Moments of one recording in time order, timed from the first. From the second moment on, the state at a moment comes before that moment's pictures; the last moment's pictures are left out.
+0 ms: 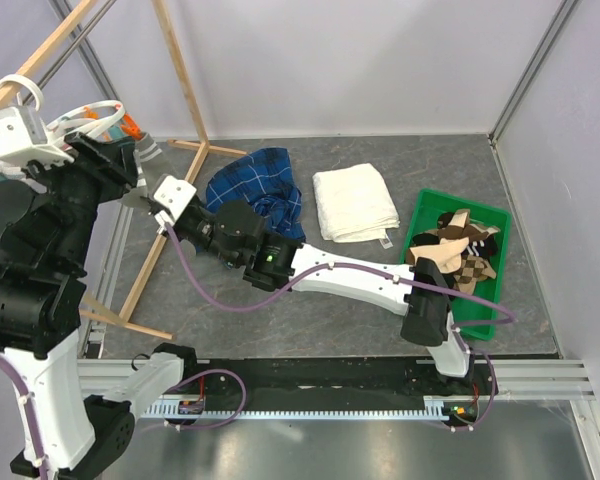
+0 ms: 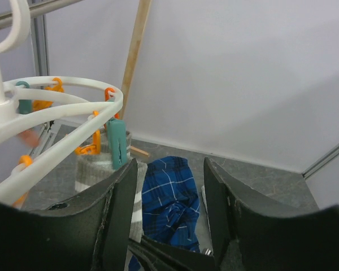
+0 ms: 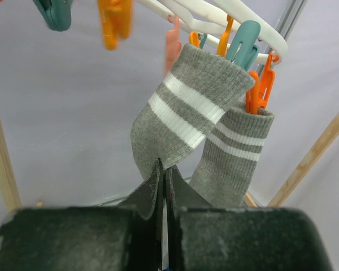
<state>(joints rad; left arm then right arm) -0.18 0.95 1.87 -0.81 -0.21 -0.30 1.26 2.04 1.99 0.35 0.19 -0.30</state>
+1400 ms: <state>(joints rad) -0.18 0.89 1.81 -0.79 -0.26 -0.11 1.26 2.13 2.16 0.31 0.33 -0.11</state>
